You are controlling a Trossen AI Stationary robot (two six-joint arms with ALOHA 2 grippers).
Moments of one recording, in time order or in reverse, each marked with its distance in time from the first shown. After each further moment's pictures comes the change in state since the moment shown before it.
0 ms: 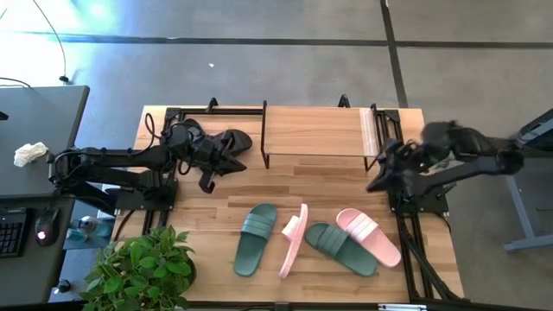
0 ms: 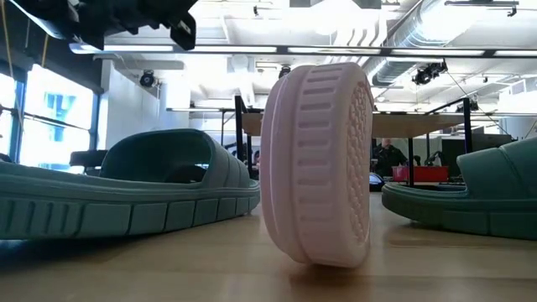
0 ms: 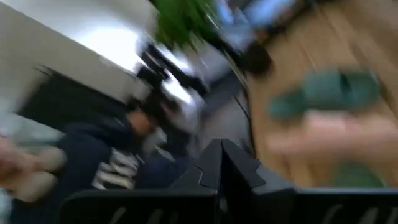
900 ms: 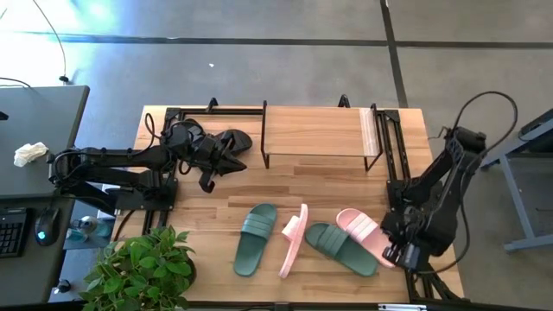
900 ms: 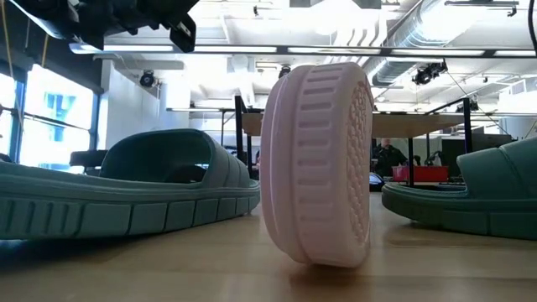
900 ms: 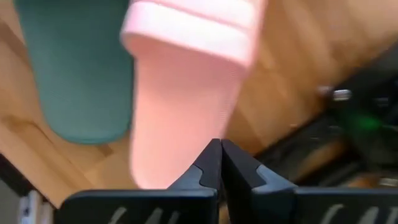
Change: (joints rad) left arm 0.000 0.000 0.000 -0.002 -0.011 -0.038; right arm 0.951 0.528 -0.217 -0.441 0.462 0.855
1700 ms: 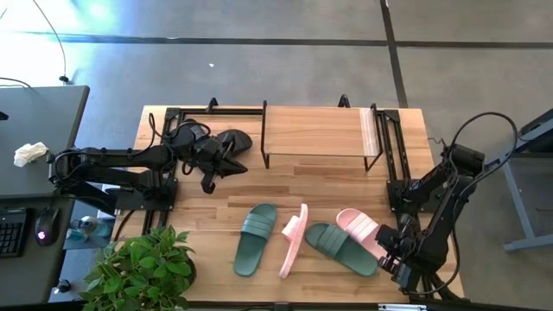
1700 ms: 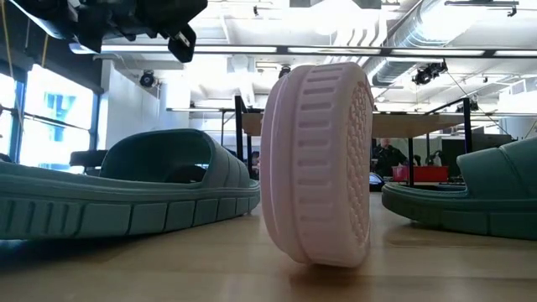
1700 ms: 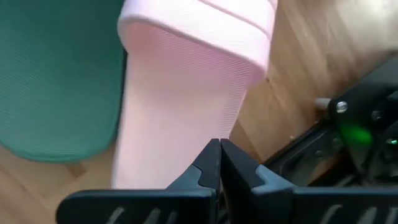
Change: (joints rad) left arm 0.000 0.000 0.000 -0.097 0.000 0.000; right arm 0.022 0.211 0.075 -0.091 0.039 -0.029
